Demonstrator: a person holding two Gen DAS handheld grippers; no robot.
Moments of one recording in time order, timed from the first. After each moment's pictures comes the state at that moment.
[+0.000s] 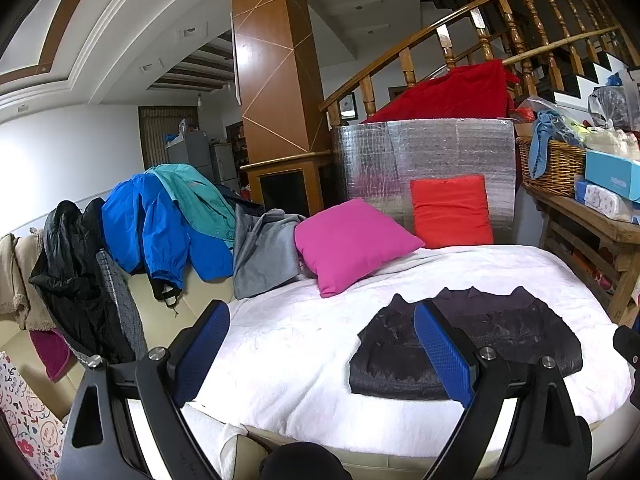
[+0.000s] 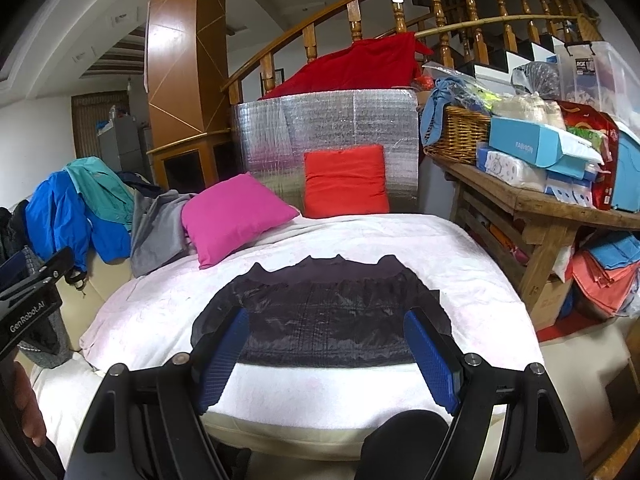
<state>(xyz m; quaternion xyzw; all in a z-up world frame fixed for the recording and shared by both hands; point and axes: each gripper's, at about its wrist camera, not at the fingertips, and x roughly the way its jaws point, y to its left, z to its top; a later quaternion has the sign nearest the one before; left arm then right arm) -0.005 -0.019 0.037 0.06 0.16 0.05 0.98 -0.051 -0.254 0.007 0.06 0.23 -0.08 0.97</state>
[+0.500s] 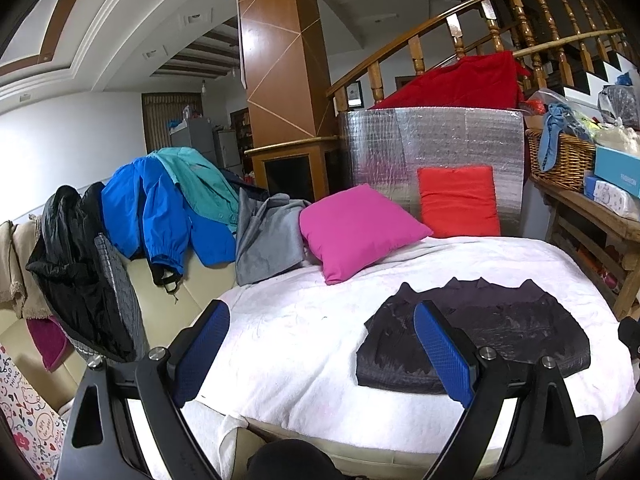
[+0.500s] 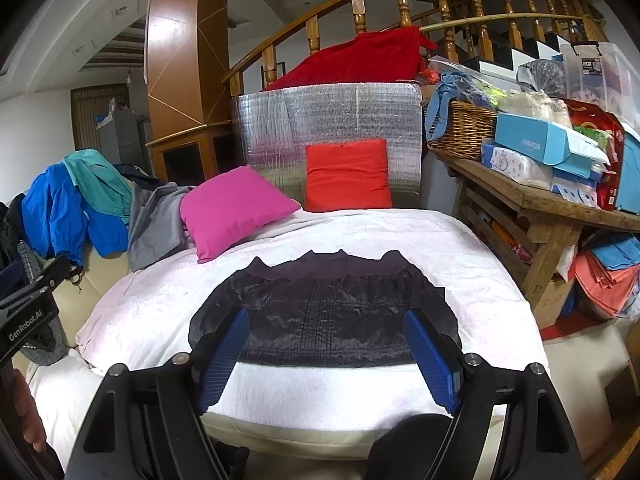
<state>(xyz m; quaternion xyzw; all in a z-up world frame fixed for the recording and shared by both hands) 0.014 -0.007 0.021 0.05 0.18 0.06 0.98 -0.029 -0.248 0.000 0.05 0.24 -0.08 0.97</state>
